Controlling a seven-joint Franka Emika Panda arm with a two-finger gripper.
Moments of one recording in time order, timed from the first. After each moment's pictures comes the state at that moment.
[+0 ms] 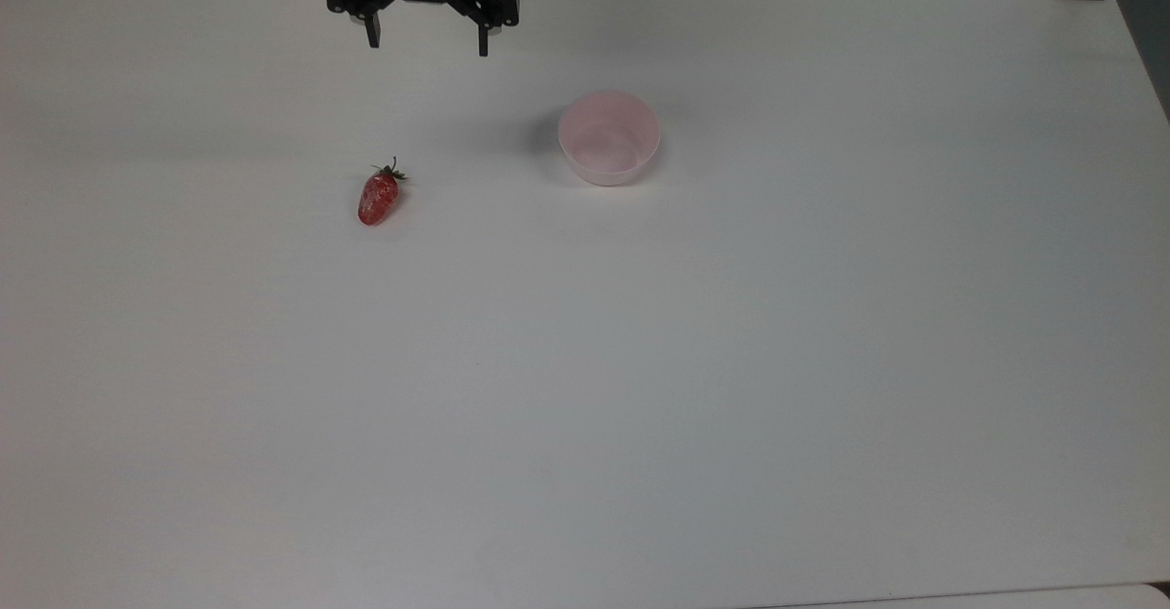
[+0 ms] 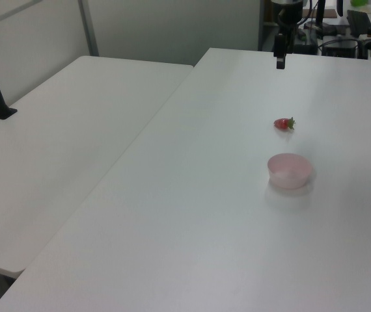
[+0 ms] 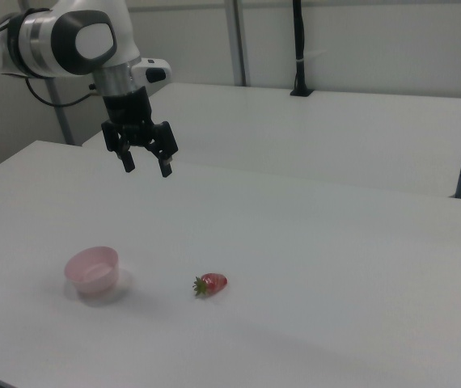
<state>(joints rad) 0.00 0.04 0.00 -1.68 -0.10 1.71 0.00</state>
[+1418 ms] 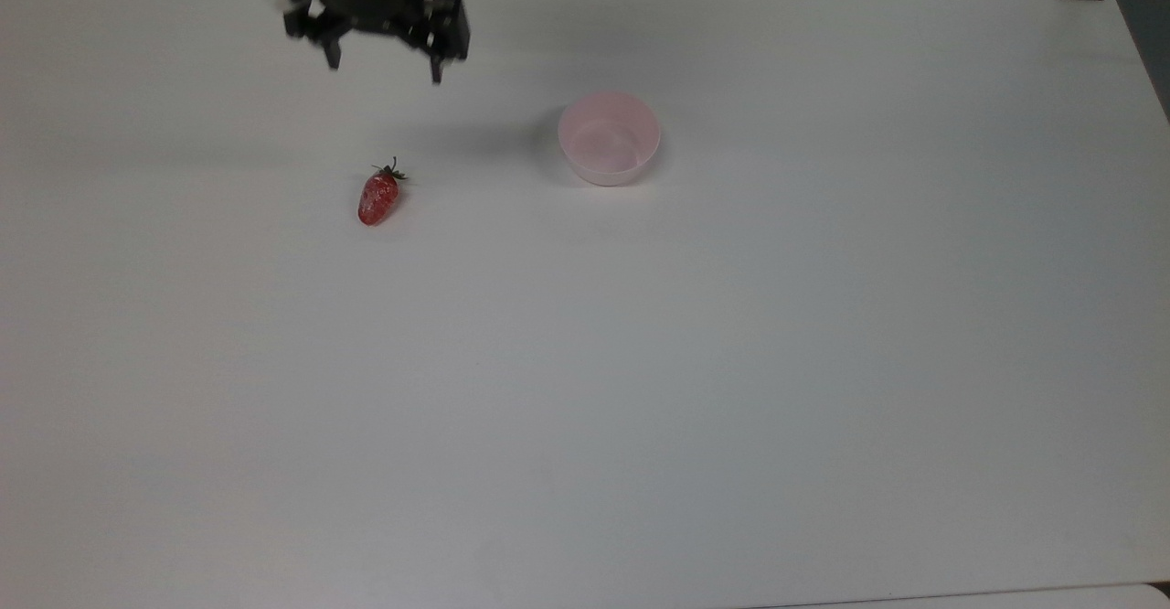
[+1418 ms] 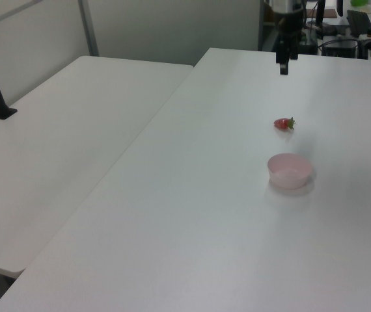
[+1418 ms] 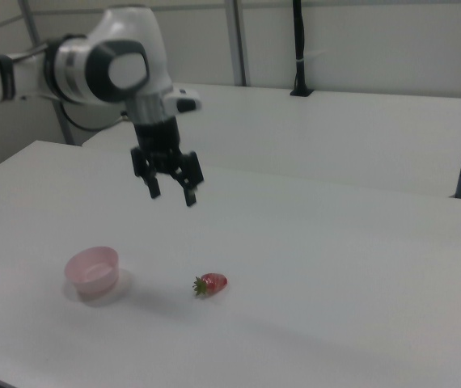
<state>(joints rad) 0.00 0.09 -0.09 -1.73 -0.10 1.76 0.00</state>
